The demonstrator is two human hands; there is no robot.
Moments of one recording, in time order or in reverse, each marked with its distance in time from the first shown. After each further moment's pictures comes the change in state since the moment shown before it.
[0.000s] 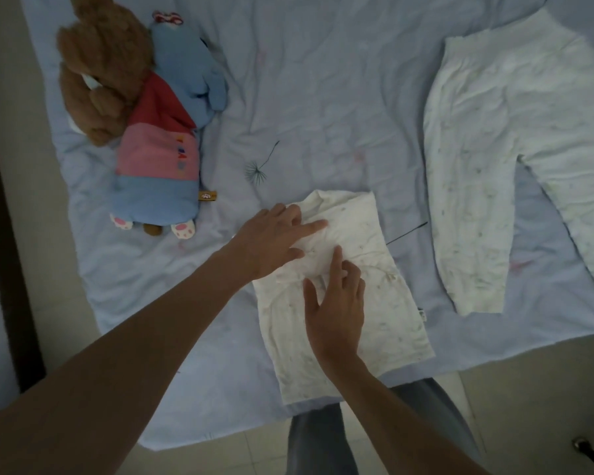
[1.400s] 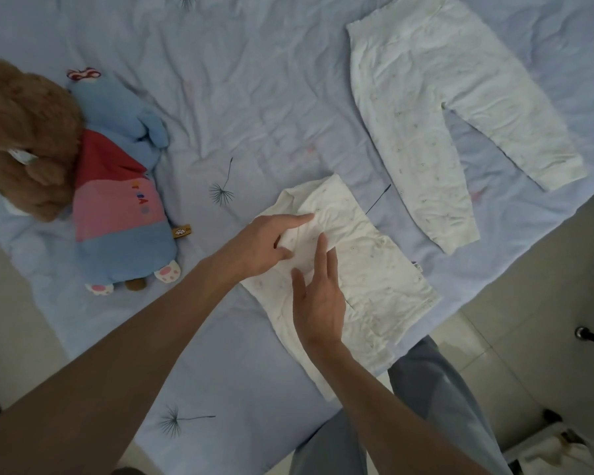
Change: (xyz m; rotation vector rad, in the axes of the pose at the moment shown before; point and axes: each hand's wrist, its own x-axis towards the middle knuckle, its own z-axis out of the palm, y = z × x) left_hand 0.008 -0.007 -0.022 -0.635 -0.104 0.087; right_hand -0.016 -0.050 0.026 0.263 0.143 0.244
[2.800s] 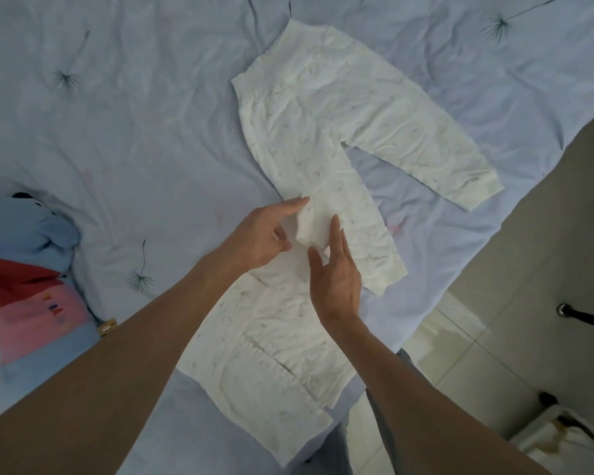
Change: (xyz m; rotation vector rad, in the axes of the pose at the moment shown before) left_hand 0.175 0.111 0.018 0.009 -0.079 -0.002; right_hand 0.156 0.054 -0.125 0.089 0.143 0.135
